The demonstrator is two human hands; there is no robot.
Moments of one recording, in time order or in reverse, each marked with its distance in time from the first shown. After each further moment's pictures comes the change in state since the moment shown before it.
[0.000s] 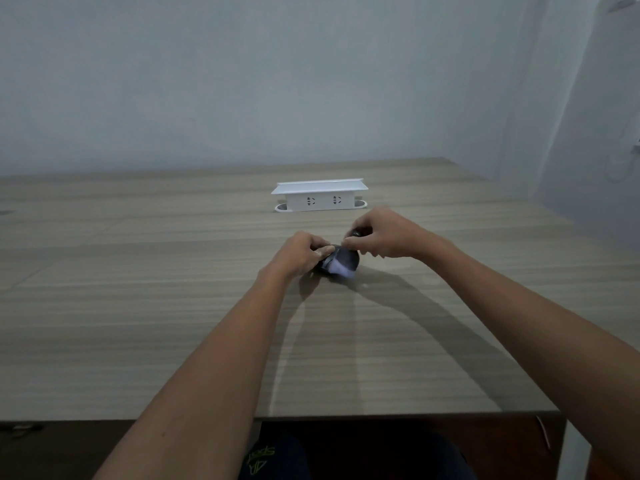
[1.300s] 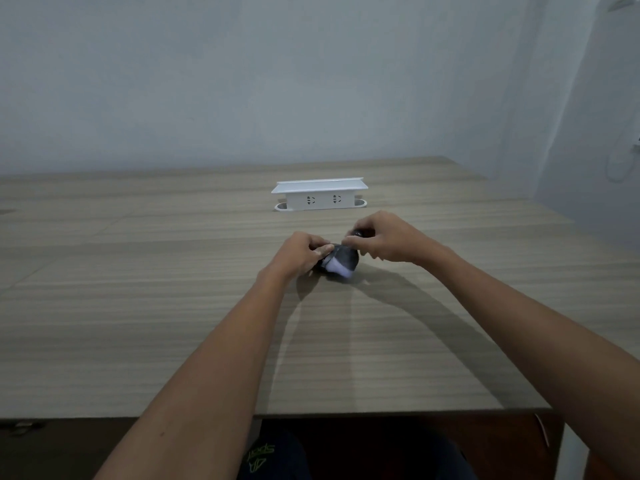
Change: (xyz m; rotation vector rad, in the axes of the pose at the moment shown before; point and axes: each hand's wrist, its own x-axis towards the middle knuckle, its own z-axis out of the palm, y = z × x) left_hand -0.002 -0.004 0.003 -0.088 0.026 -0.032; right_hand -0.002 0.011 0.009 0.052 0.063 -0.009
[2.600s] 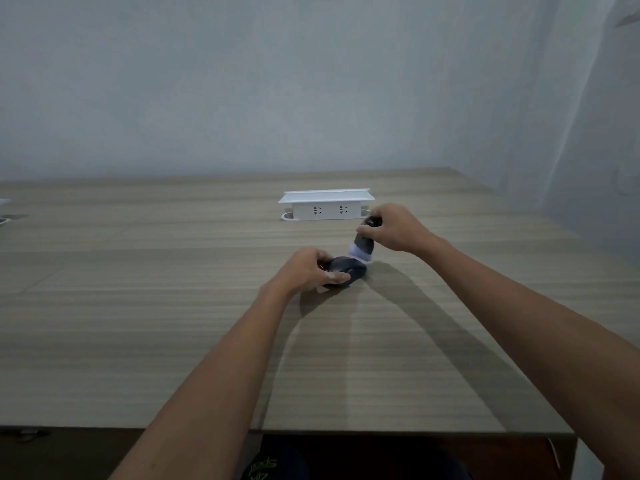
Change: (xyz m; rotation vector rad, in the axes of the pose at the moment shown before) left_hand -0.008 0.000 -0.005 0.016 -0.115 0.030; right_hand 0.037 0.010 -0.013 -0.066 0.153 0.110
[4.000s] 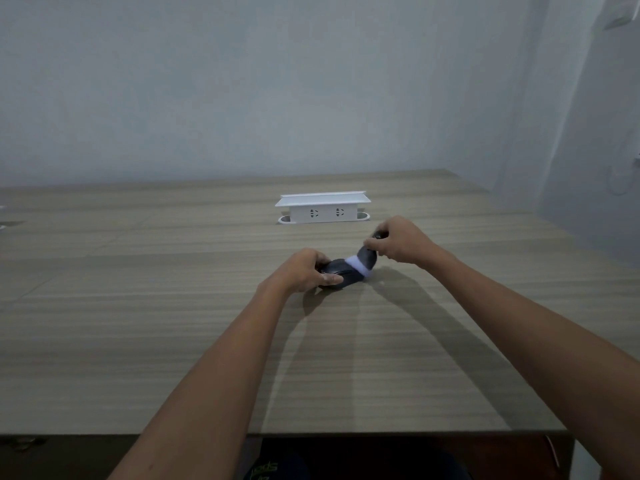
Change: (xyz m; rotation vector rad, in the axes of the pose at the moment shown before) left_hand 0.003 0.007 -0.005 0.110 -0.067 -0.016; right_hand -0.022 0.008 -0.002 0.072 -0.053 0.123
